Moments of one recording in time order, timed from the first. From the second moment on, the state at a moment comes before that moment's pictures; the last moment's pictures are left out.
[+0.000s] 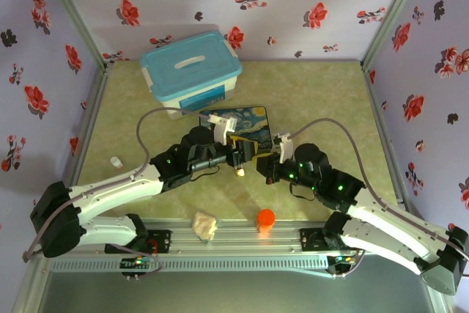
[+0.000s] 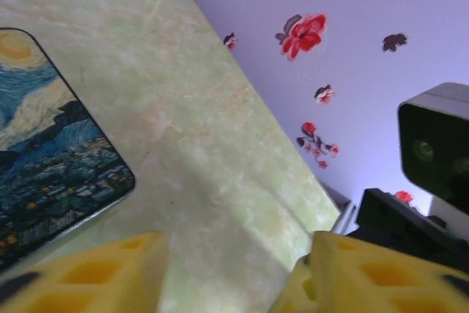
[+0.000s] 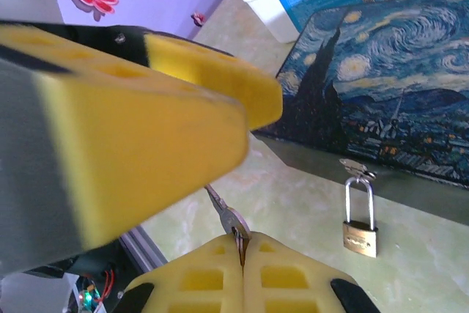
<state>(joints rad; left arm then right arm) -1.01 1.22 0.81 0.14 0.09 -0.69 0.90 0.76 0.60 -0.22 -0.14 0.58</state>
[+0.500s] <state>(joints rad) -1.01 1.22 0.78 0.22 0.09 -0.75 0.88 0.79 0.57 -0.08 -0.14 0.66</state>
